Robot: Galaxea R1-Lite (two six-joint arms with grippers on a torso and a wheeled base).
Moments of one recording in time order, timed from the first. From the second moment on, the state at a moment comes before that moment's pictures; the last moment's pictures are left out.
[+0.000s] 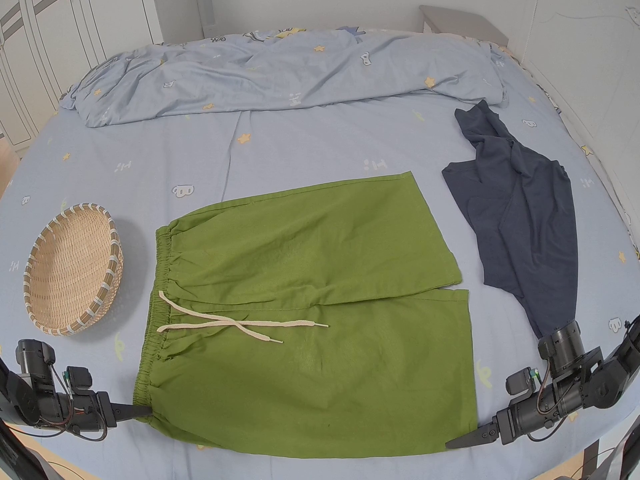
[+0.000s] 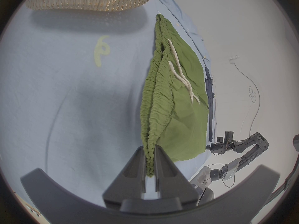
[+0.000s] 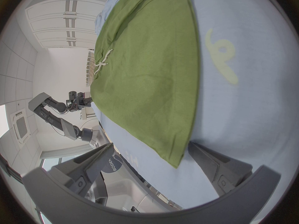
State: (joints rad) left arm 0.43 1.77 -0.09 -0.59 -0.90 0.01; right arm 0.26 1.84 -0.24 -0.44 0.70 0.13
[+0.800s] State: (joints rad) left arm 0.44 1.77 -0.09 -0.59 -0.90 0.01; right arm 0.22 1.88 -0.19 -0.47 0.70 0.13
